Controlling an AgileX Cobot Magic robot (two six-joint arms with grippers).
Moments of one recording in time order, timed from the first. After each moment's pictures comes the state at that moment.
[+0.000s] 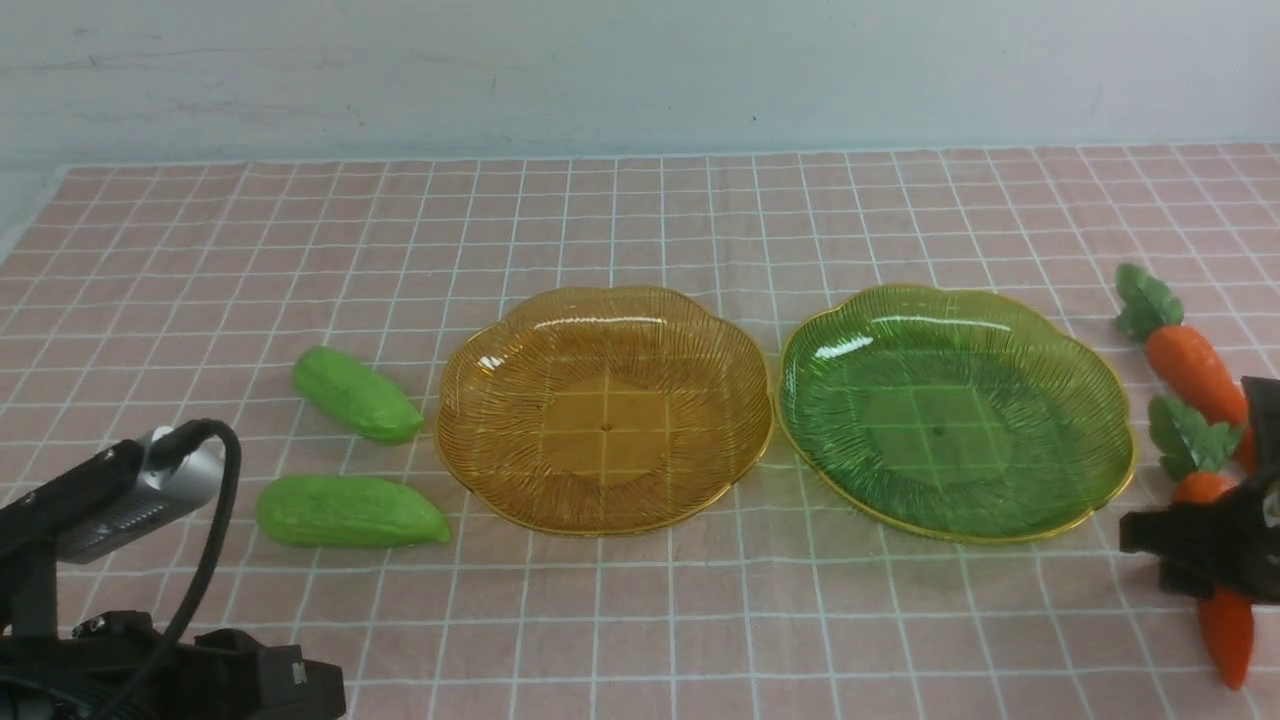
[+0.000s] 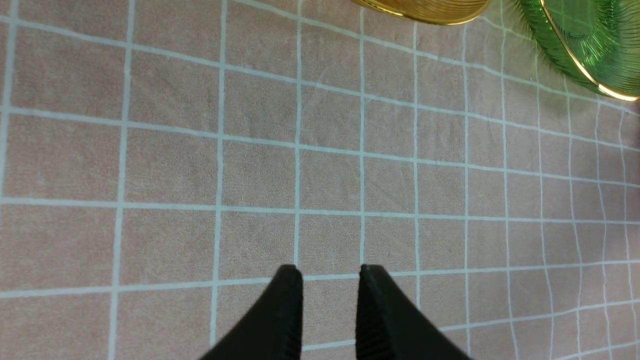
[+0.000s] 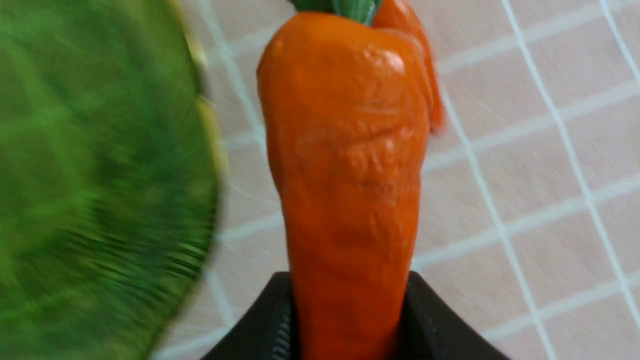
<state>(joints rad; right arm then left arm) 0.02 1.51 -0.97 -0.24 0.78 0.50 -0.06 0.82 -0.47 -0.74 0.77 0.12</state>
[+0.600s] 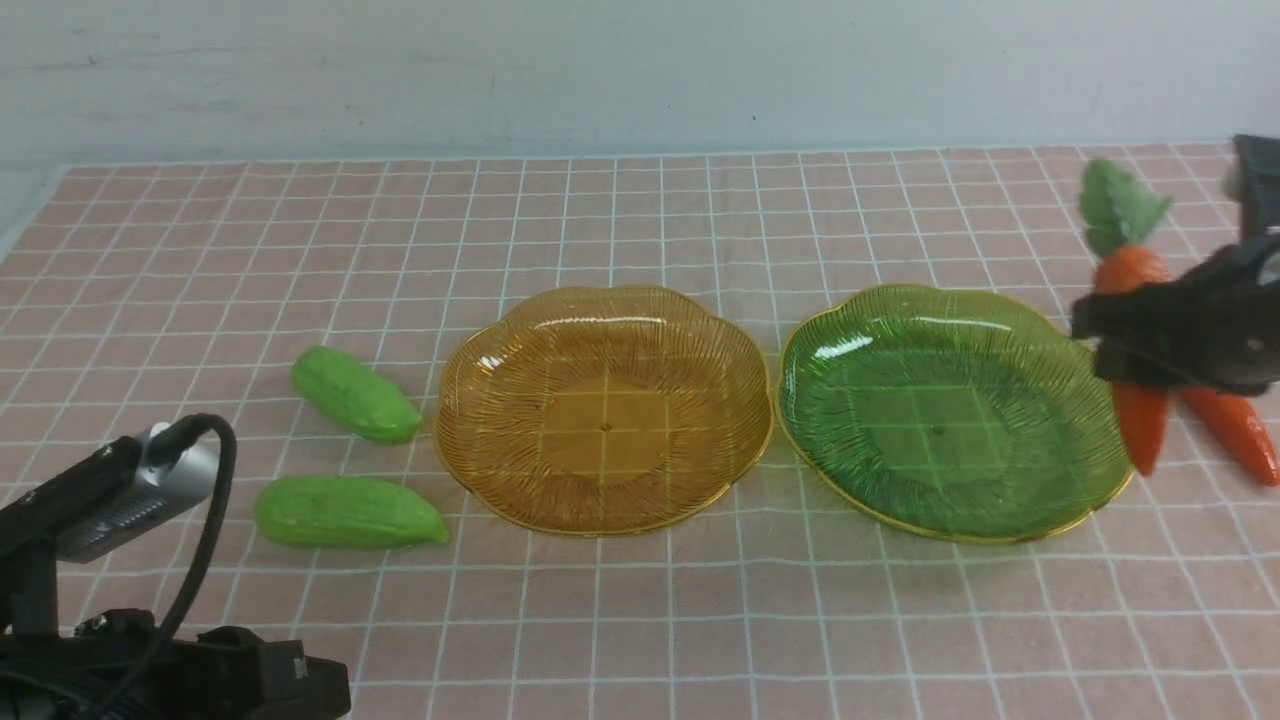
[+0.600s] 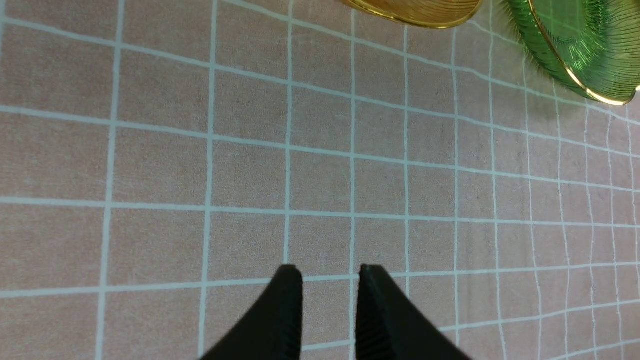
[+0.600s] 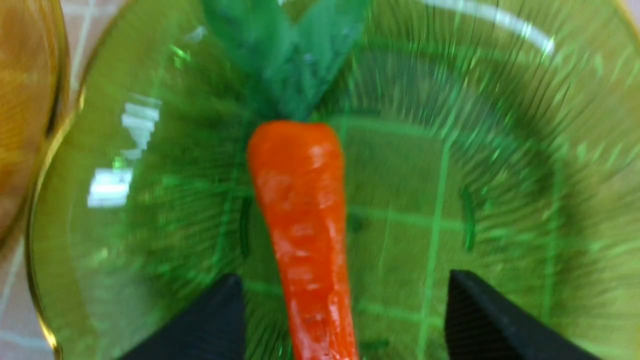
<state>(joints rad) 0.22 1.75 -1.10 0.15 0.50 -0.02 -0.06 0.82 -0.47 -0.74 0.77 0.12</state>
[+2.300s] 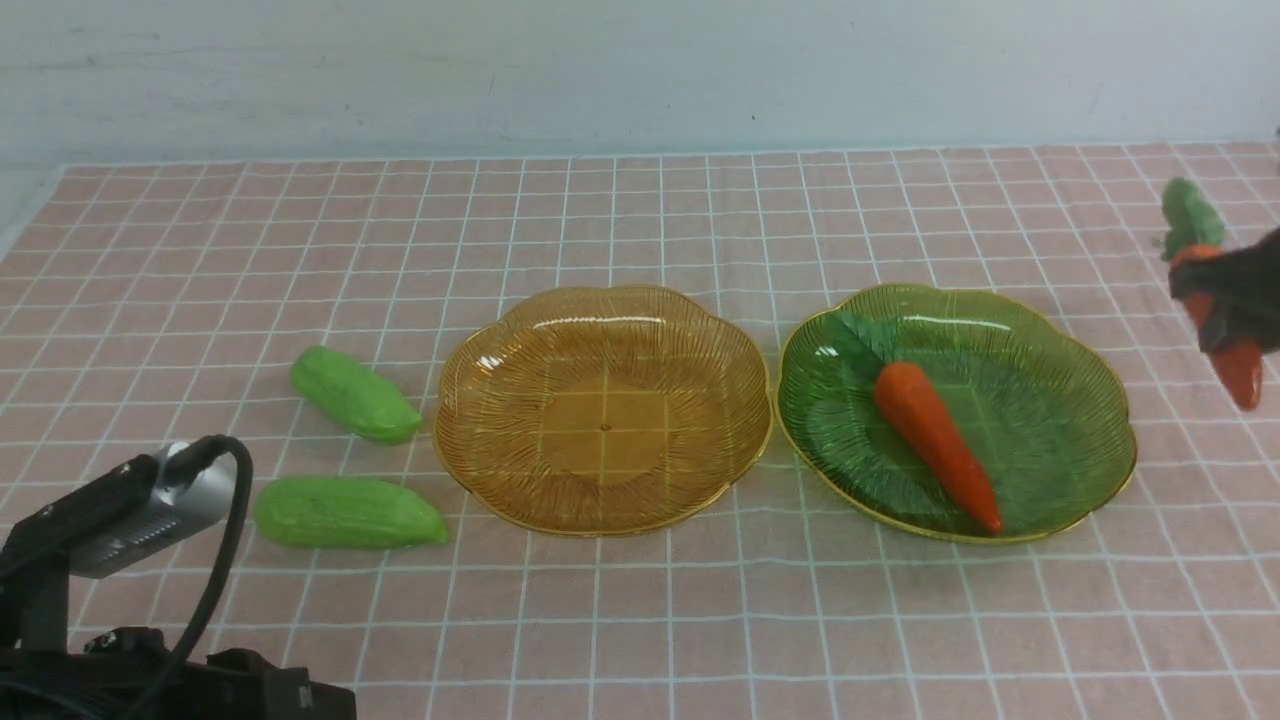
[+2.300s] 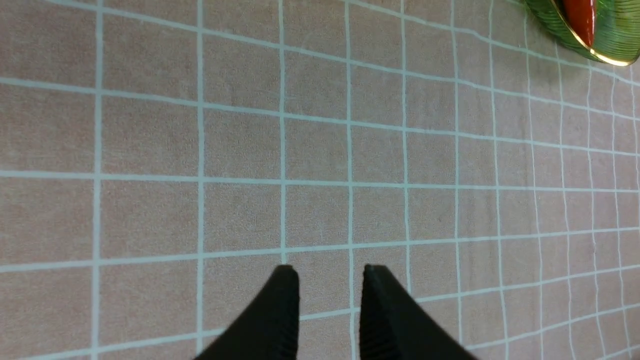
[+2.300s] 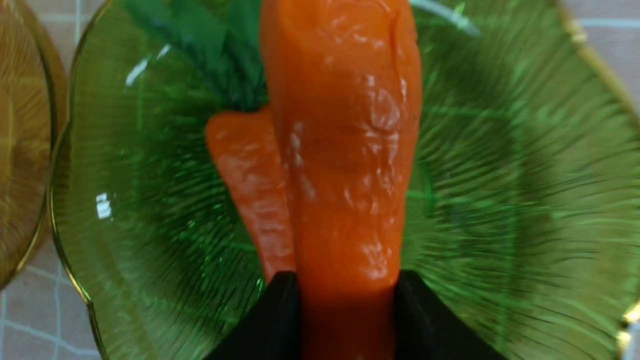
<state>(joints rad) 0.00 1.93 -1.49 0.42 1.05 -0.25 -0.06 0.83 -0.47 -0.73 0.80 0.15</state>
